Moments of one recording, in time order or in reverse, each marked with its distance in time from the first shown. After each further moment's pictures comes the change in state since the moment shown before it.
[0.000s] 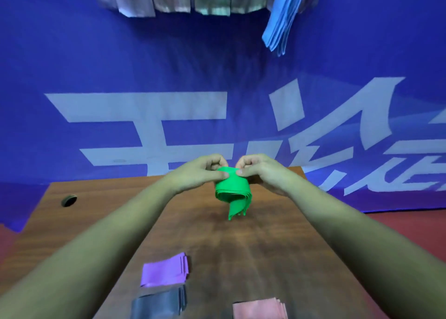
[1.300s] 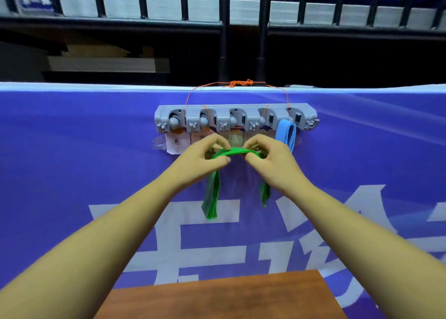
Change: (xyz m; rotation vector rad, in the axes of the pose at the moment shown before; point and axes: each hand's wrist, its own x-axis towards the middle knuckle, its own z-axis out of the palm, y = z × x) left_hand -0.015 0.214 -0.139 0.363 0.428 0.496; right_hand -0.012 -0.248 0.002 -0.582 0.615 -0.806
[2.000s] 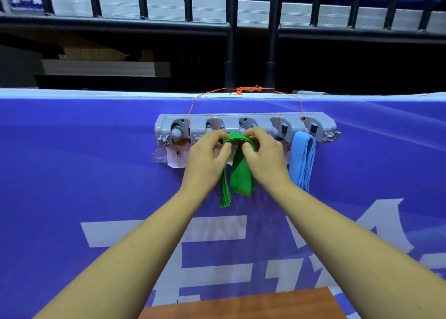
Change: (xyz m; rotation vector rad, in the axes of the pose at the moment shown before) left_hand 0.054 -0.035 0.011 0.146 0.515 0.148; right_hand 0.068 0.020 0.052 -0.102 0.252 -0.012
